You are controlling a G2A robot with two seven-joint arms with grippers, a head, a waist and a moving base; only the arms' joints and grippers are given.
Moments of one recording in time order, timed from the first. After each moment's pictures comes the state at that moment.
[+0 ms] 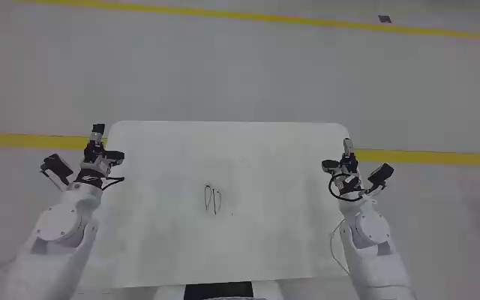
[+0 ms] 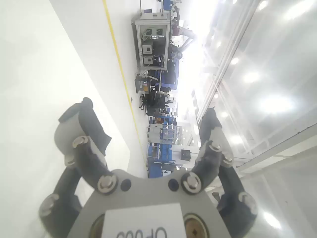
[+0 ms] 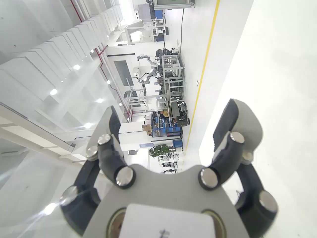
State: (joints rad) left arm 1.73 -1.15 -1.60 -1.80 -0.42 0.00 0.00; right arm -1.73 -1.15 1.60 -1.80 0.42 0.00 0.00
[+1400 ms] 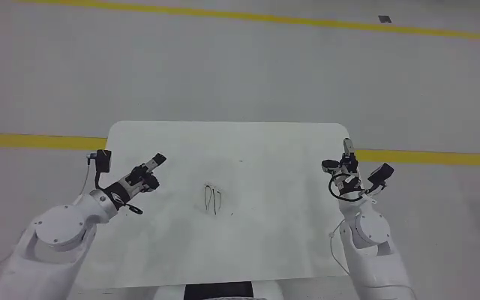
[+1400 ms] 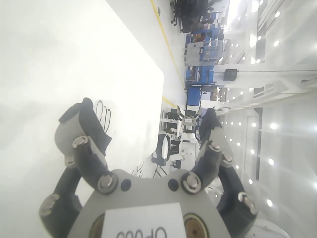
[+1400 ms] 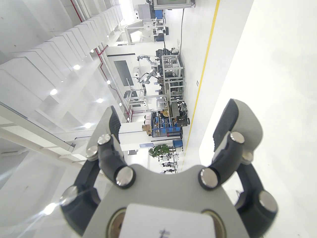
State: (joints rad) left arm 1.78 -1.10 -1.60 -1.94 -0.13 0.14 -0.59; right arm -1.73 -1.15 1.60 -1.80 0.42 0.00 0.00
